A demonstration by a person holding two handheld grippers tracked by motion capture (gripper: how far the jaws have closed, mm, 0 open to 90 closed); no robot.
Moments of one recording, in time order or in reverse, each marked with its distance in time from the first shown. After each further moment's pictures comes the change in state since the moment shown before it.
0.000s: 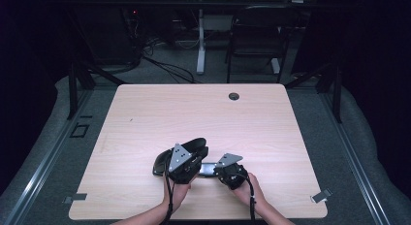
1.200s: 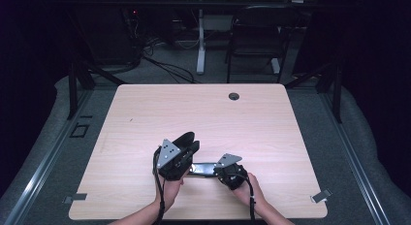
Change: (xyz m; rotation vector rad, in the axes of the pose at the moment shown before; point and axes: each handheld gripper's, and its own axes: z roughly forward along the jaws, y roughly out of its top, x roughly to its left) left arm 0.013 0.018 -0.021 -0.043 0.045 -0.023; right arm 0.001 0.001 0.000 0.006 -0.008 -0.013
